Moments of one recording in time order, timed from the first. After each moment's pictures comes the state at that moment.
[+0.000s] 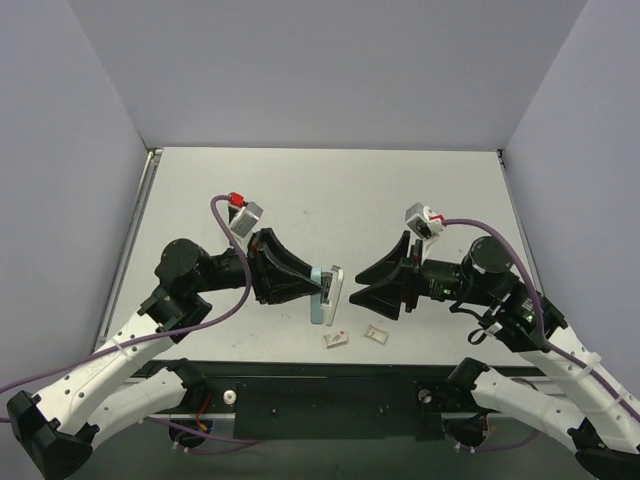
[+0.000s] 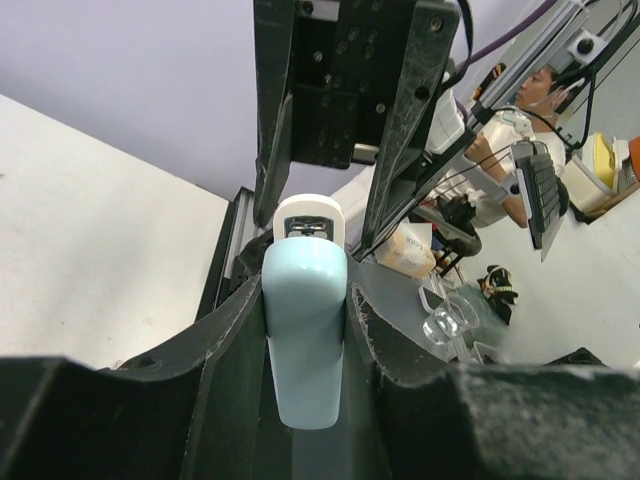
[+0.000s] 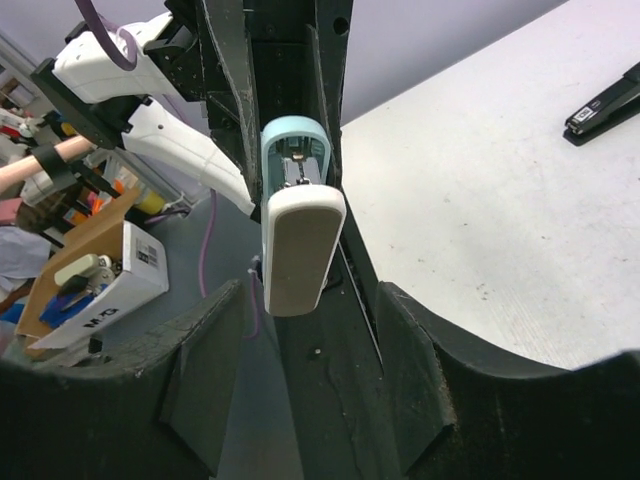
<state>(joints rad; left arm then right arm) -0.73 0.84 0.81 0.34 0.75 -0.80 0.78 0.75 0.99 -0.29 -0.56 0.42</state>
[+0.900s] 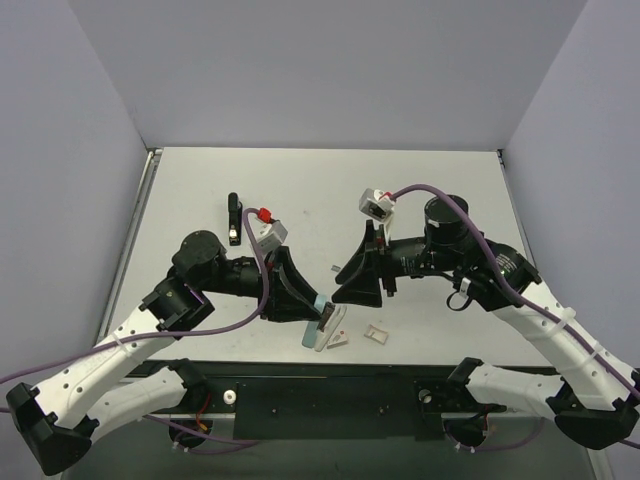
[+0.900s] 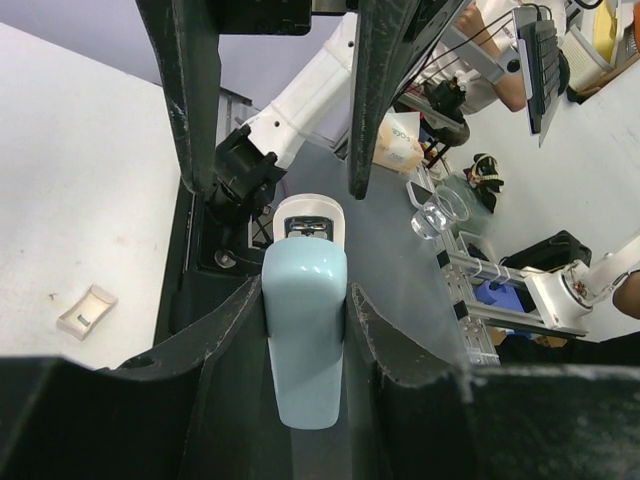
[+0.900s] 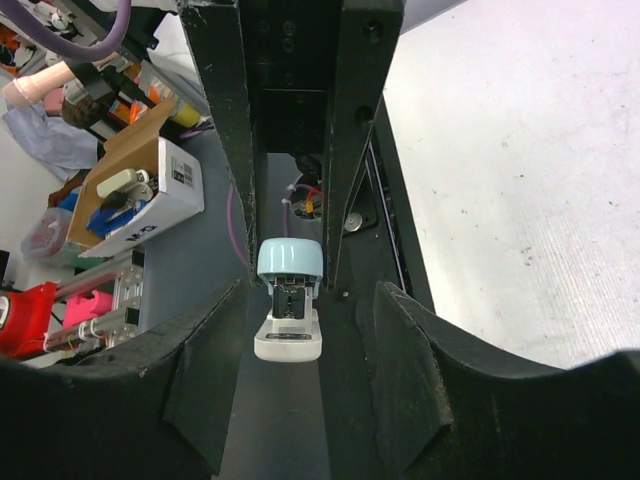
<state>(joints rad) -0.78 0.88 0.87 0.05 0.93 -0.58 0.78 1.03 1.28 -0.56 -0.75 0.28</state>
